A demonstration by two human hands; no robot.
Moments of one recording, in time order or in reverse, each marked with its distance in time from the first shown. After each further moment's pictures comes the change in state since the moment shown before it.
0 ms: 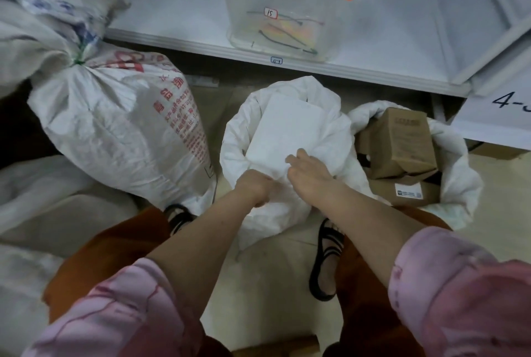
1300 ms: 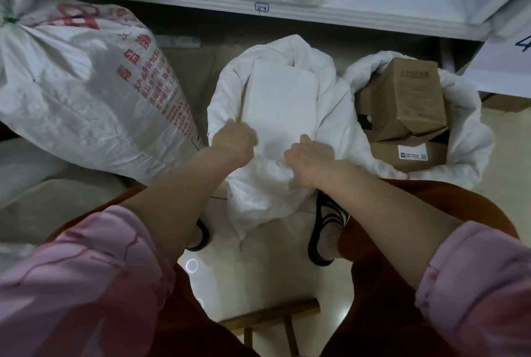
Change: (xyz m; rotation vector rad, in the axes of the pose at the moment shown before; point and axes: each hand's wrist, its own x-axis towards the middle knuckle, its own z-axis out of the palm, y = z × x) left_hand 0.049 0.003 -0.013 1.020 0.092 0.323; right_hand -0.006 -0.001 0.030 0.170 -0.222 0.102
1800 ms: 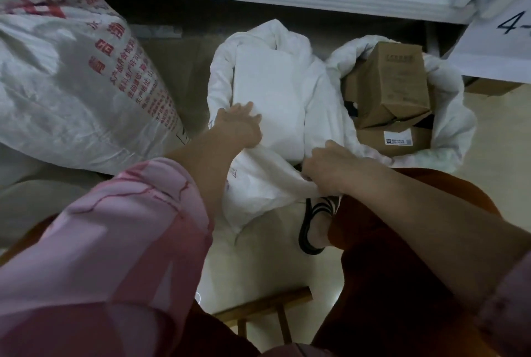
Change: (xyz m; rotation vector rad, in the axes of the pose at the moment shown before) left_hand 0.032 0.031 -0.003 0.261 -0.105 0.052; right_hand -0.046 0.033 0.008 -0.239 -0.171 -0.131
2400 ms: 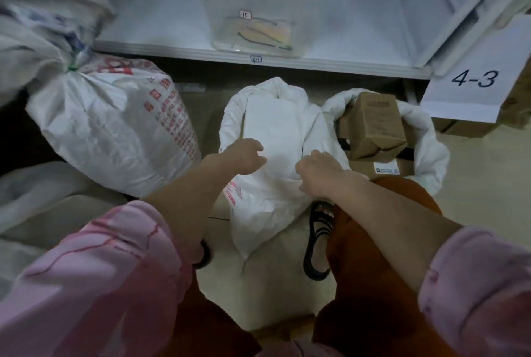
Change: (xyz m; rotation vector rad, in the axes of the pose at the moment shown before) left_hand -0.102 -0.008 -0.024 -0.460 0.137 0.007; right_hand -0.032 -0.026 -0.021 0.162 0.287 0.214
